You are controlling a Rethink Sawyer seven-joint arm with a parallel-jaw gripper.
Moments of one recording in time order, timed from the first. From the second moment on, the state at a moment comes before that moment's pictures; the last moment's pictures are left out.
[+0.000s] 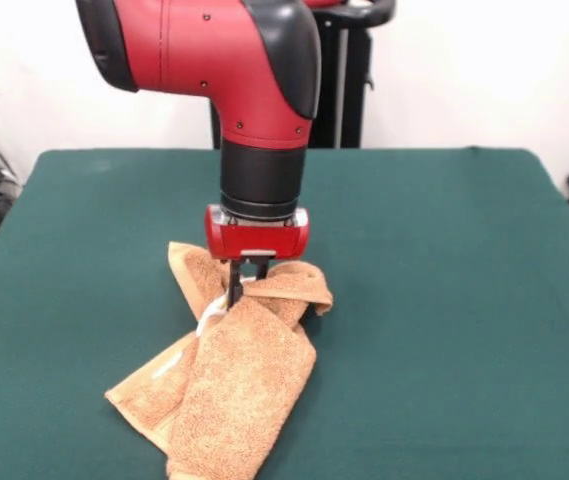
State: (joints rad) arm -0.33 -0.43 0.06 1.58 -0.45 0.16 1.69
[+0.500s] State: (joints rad) arm -0.34 -0.44 0.07 1.60 -0.44 0.14 1.69
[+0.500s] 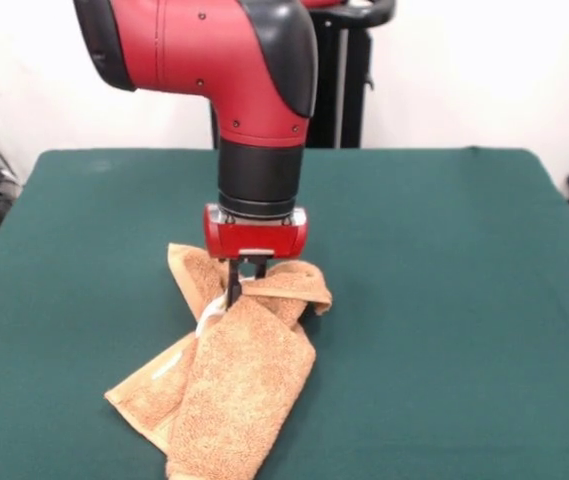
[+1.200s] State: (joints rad) arm -0.51 -0.52 0.22 1.72 -0.40 0.11 1.69
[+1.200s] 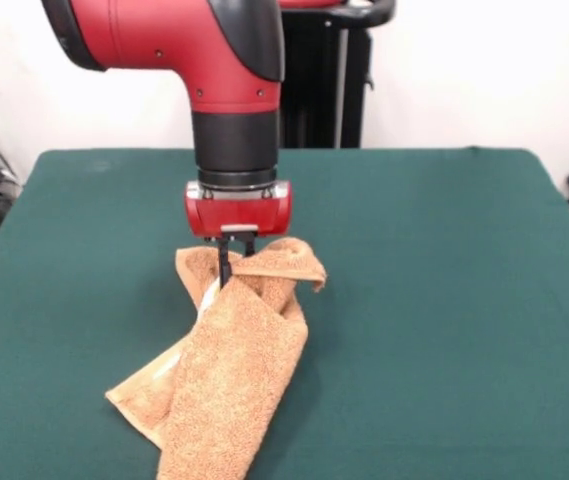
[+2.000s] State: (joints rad) arm -0.54 -0.66 0.31 1.80 -0.37 0.09 1.69
